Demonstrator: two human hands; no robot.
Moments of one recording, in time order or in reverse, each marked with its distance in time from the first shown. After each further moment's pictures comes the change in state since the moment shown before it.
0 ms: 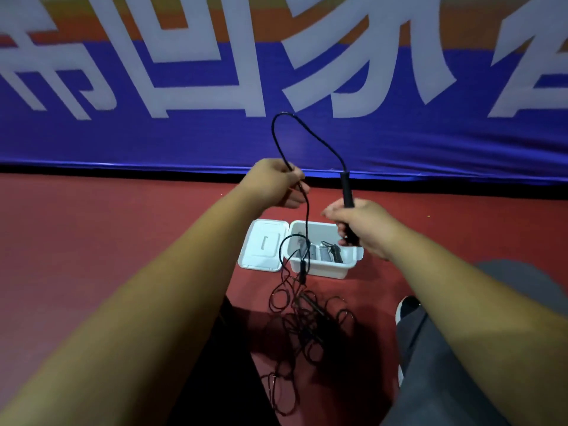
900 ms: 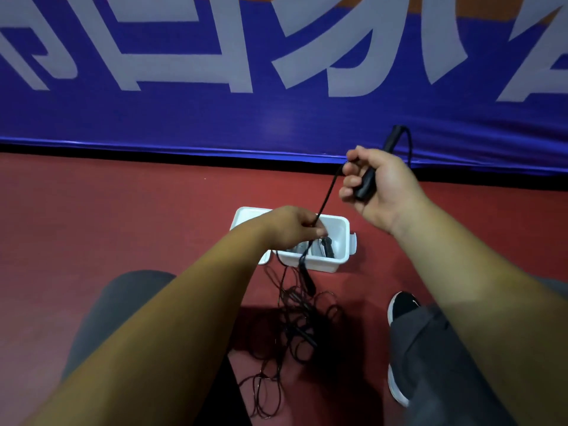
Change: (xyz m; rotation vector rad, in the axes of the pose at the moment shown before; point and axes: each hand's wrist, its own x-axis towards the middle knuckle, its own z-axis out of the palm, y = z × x) left_hand 0.046 -0.089 0.045 0.547 -0.382 -0.015; right_hand 0.038 -0.046 -0.022 0.699 0.012 -0.001
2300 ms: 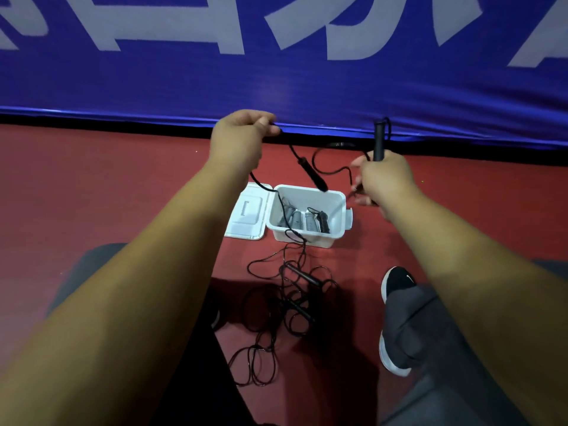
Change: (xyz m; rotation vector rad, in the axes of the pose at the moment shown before) left_hand -0.004 0.012 -0.056 -0.685 0.740 -0.017; right_hand 0.033 0.038 -0.053 -0.767 0.444 -0.103
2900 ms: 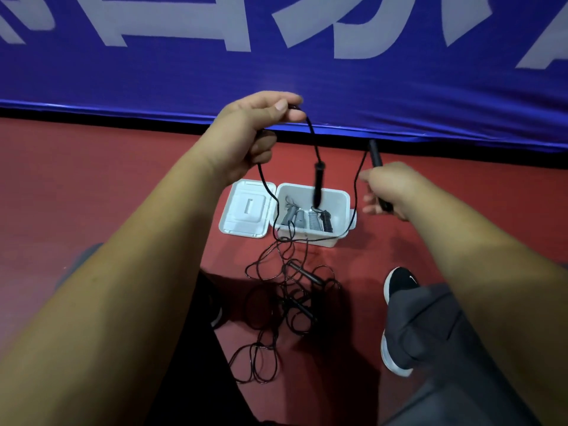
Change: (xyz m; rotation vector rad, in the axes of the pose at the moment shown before) left_hand -0.009 0.023 -0.027 -0.238 -0.451 0.024; right_hand 0.000 -0.003 -0.006 -0.178 -0.157 0.184
